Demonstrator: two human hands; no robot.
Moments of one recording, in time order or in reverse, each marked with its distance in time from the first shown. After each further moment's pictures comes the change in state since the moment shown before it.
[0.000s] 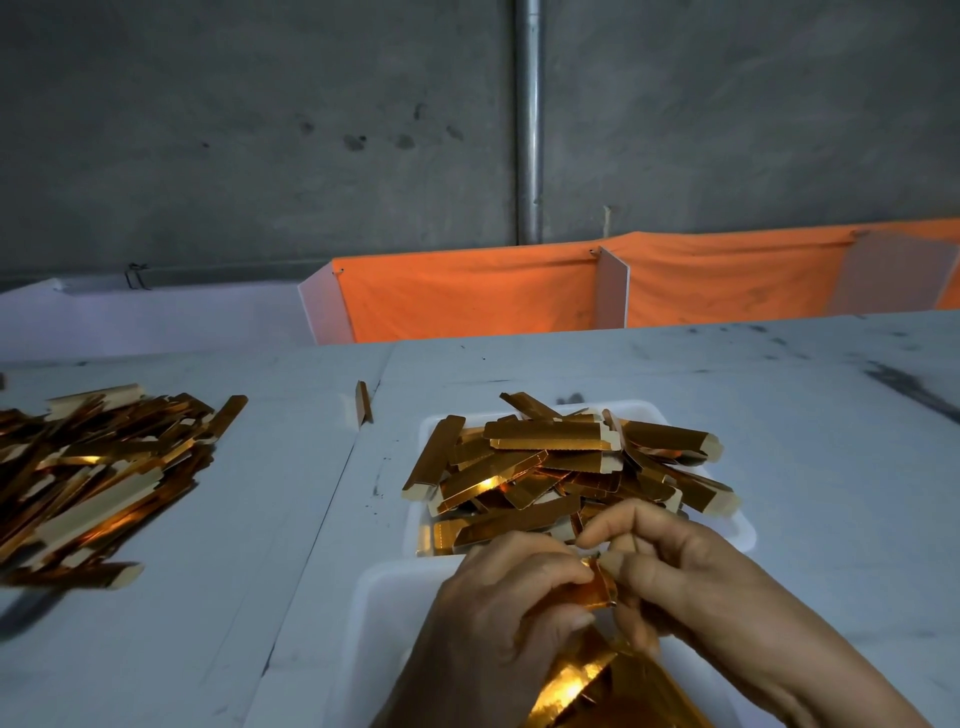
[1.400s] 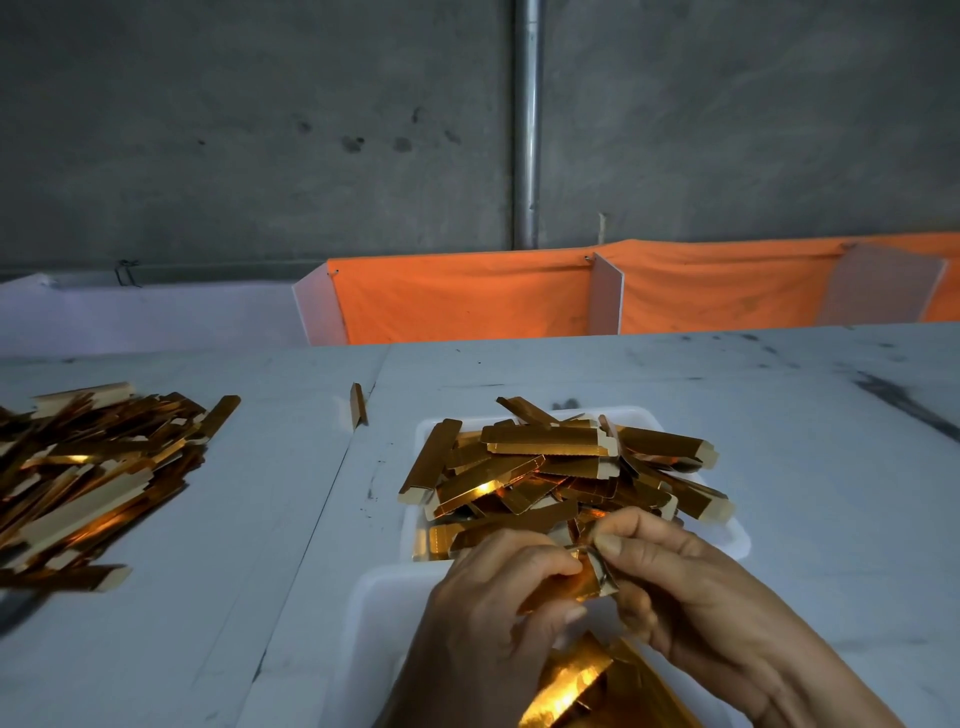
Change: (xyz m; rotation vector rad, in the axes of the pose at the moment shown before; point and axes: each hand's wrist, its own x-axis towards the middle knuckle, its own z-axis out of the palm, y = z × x) left_hand 0.003 0.004 -0.001 0.060 0.056 -0.053; right_hand 0.008 0.009 0.004 0.372 0.154 0.117
